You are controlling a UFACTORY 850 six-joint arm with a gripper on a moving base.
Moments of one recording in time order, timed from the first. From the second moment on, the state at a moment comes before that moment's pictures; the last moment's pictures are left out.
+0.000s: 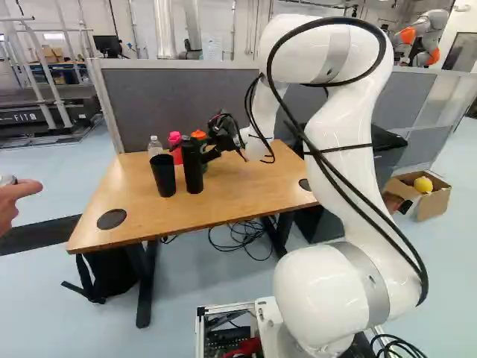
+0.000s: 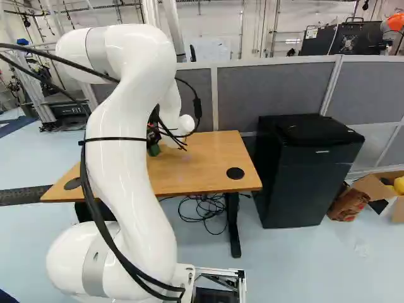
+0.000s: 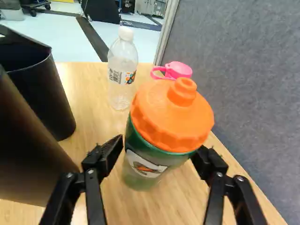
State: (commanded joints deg) arm 3.2 -33.1 -61.1 -77.3 52.8 16.9
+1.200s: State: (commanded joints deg) arm 2.6 -26.8 -59.4 -77.3 52.8 16.9
